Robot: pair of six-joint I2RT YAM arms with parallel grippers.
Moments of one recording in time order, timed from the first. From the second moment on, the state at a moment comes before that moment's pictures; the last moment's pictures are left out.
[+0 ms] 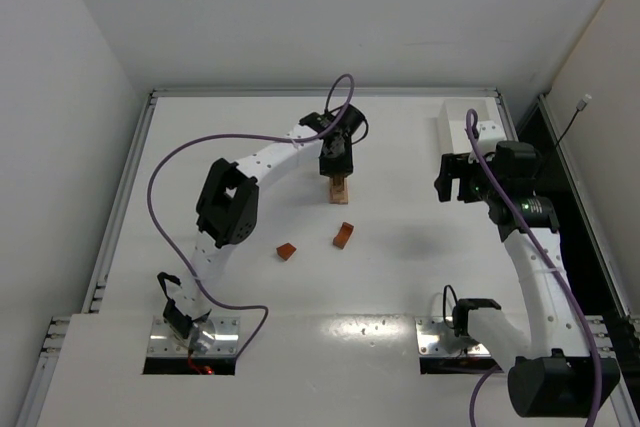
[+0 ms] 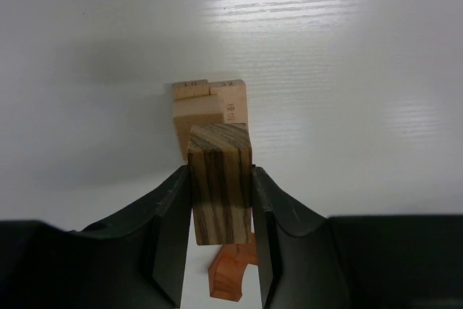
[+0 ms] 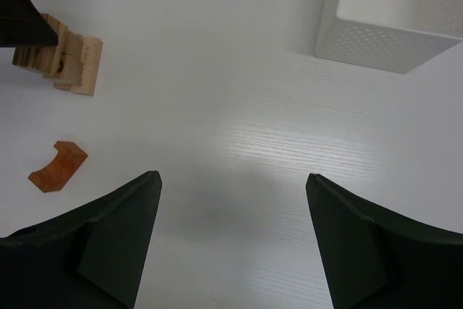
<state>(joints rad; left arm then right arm) -0.69 2.24 2.03 -0.88 -0.17 -0.69 -0.05 0.94 0.89 -0.56 -0.19 -0.08</state>
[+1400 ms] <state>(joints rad) -0.69 2.26 2.04 -0.87 -0.21 -0.69 -0.05 0.94 0.87 -0.56 -0.19 -0.08</state>
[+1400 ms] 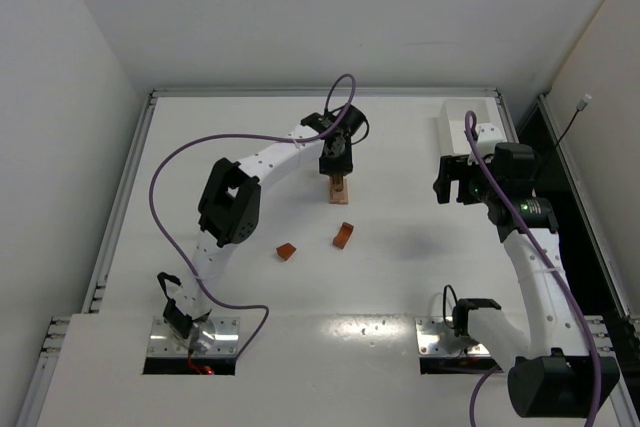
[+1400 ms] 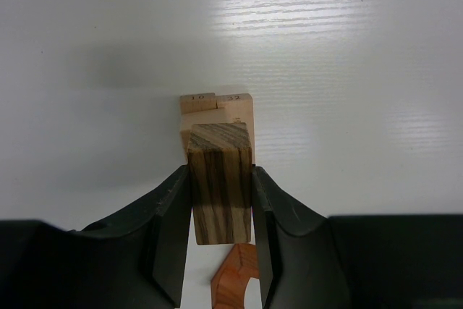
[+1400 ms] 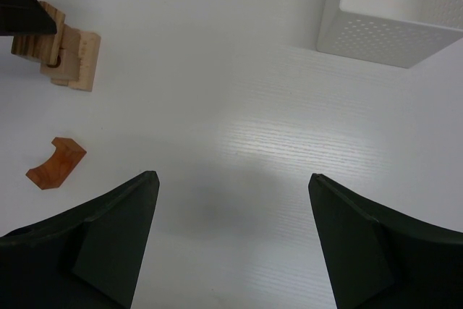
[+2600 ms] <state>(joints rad) -0.67 2.27 2.02 -0.85 -0.17 -0.69 -0.05 0.94 0.87 -0.56 -0.19 -0.08</state>
